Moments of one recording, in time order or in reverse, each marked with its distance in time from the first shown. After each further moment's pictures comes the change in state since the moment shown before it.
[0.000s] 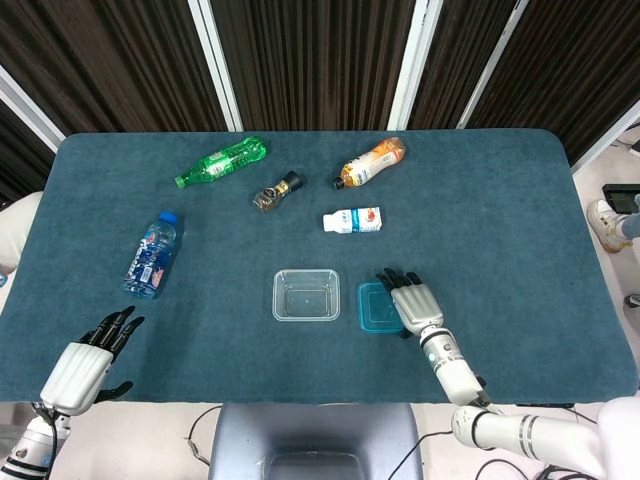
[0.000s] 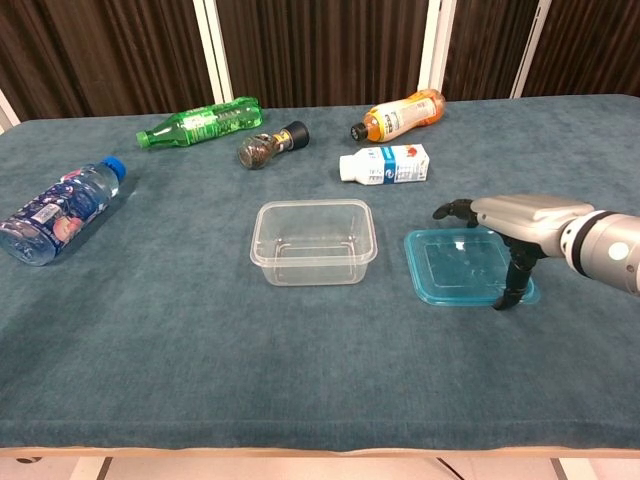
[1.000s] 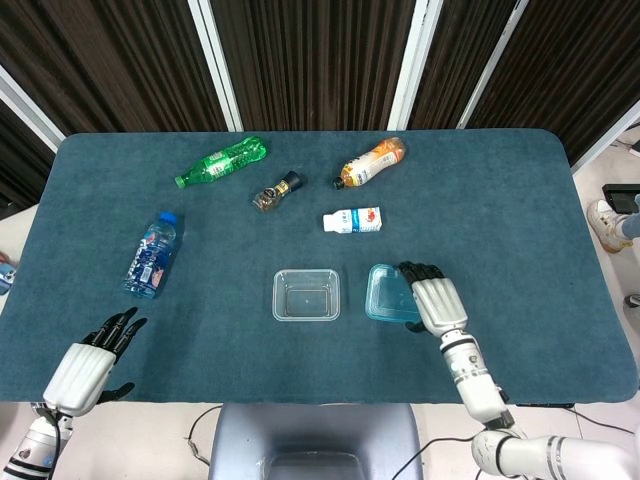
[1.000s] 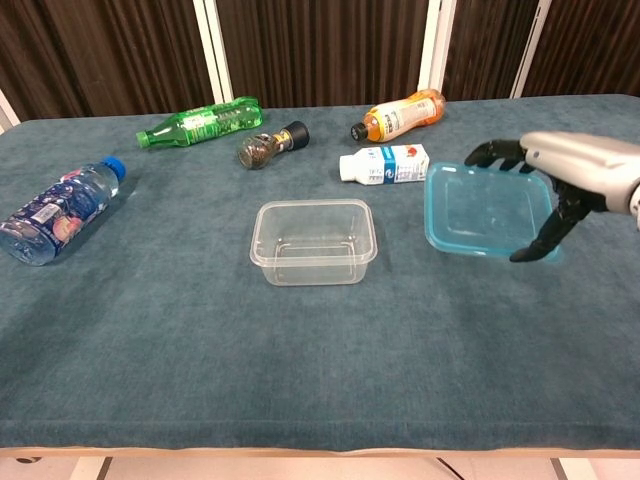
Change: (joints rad) left arm -0.001 -0.004 0.003 -0.006 0.001 -0.007 0.021; right arm -0.101 0.121 -0.015 -0.209 -0.206 0.262 0.125
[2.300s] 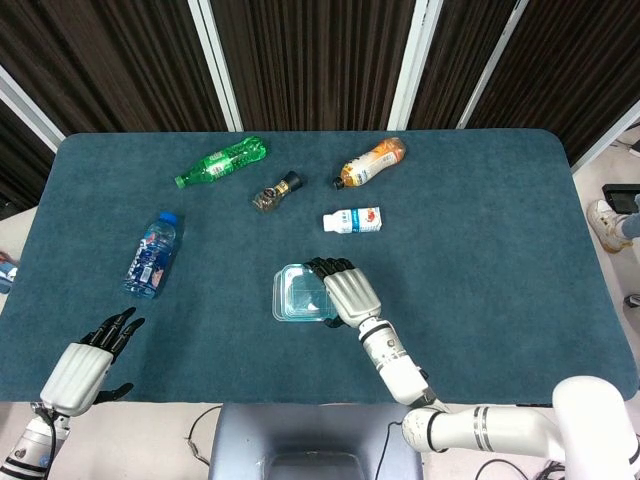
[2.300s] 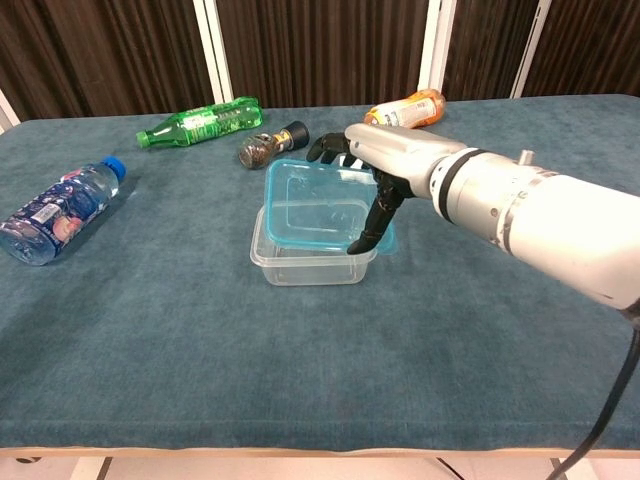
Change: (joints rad) left arm -0.004 0.014 0.004 0.005 0.005 -0.001 -0.045; right arm 0.258 -0.249 0.142 0.088 0.146 -0.128 -0.123
